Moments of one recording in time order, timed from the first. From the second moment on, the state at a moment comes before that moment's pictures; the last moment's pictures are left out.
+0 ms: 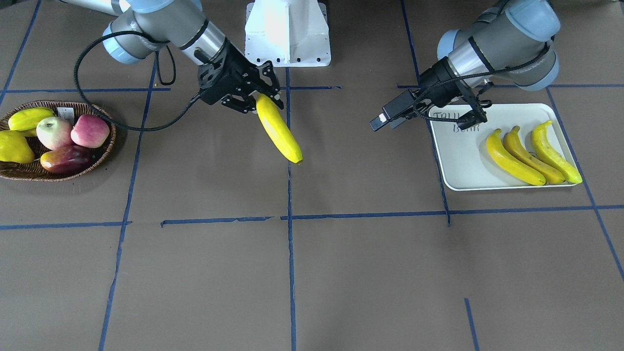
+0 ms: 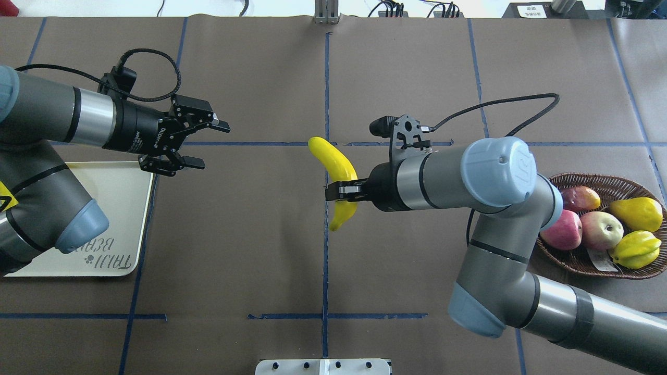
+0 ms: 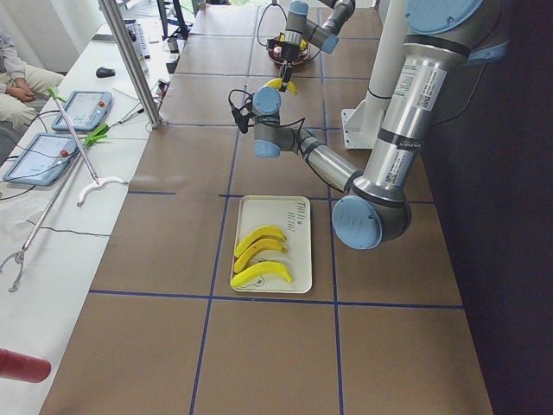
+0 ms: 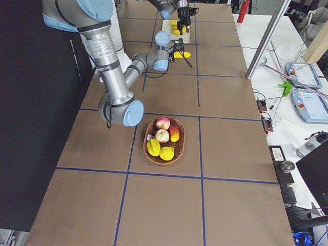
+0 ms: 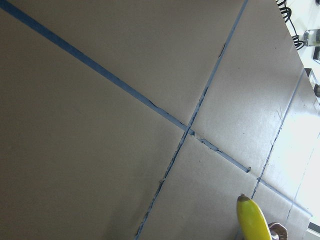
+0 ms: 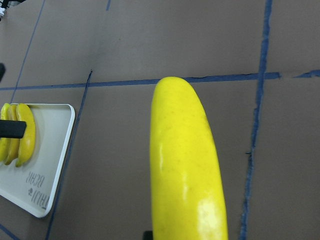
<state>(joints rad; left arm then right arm) -0.80 -1.92 -1.74 -2.56 -2.19 -2.05 0.48 -1.06 1.84 -0.95 1.82 1.30</state>
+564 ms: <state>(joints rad) -0.73 -2.02 -1.74 -2.39 -2.12 -2.13 0.41 -0.92 1.77 -1.03 1.69 1.35</state>
